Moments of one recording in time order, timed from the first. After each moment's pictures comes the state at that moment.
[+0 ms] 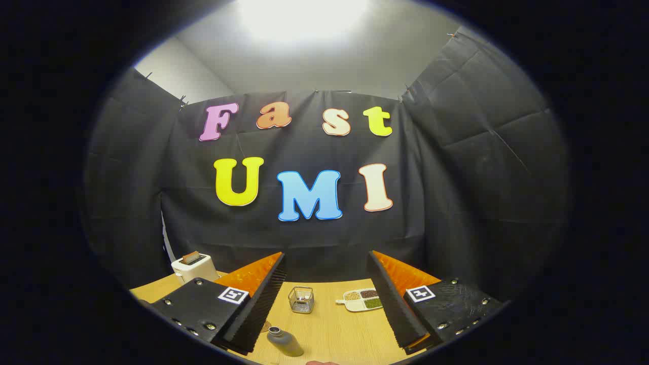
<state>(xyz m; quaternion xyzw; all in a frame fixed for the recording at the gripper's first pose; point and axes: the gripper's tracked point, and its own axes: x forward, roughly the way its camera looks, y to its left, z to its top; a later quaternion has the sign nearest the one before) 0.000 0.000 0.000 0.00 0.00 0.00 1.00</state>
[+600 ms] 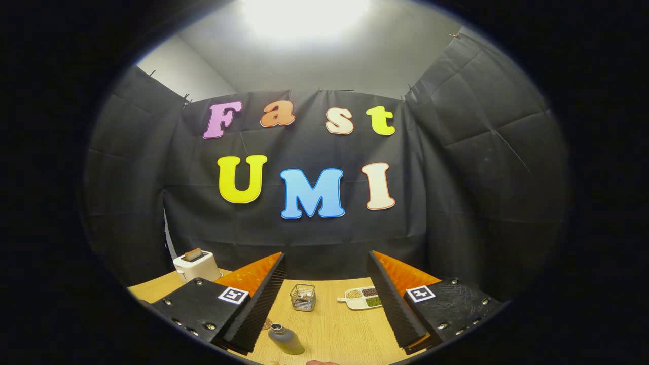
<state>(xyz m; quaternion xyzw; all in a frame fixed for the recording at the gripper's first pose) -0.006 0.003 -0.008 0.00 0.01 0.00 1.00</state>
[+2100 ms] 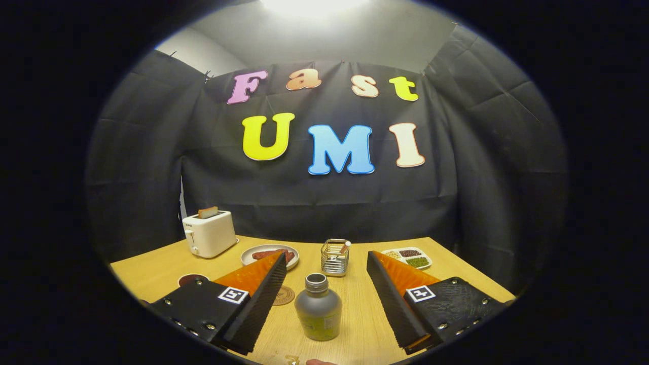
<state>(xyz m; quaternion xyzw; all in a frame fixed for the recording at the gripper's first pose) 0.010 0.090 -0.209 0.00 0.07 0.05 1.00</state>
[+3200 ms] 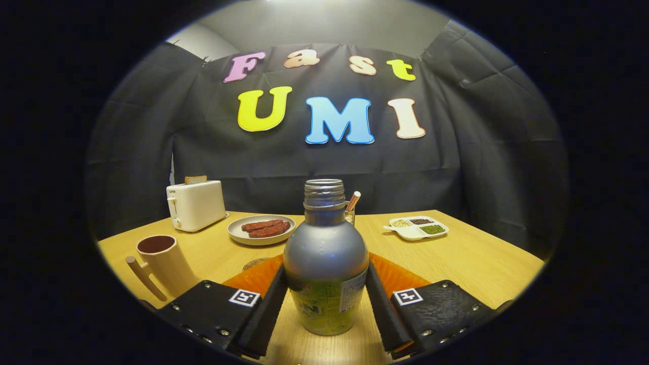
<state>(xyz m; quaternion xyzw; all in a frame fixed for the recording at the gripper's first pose) 0.039 0.109 -0.311 -0.01 0.09 0.04 1.00</state>
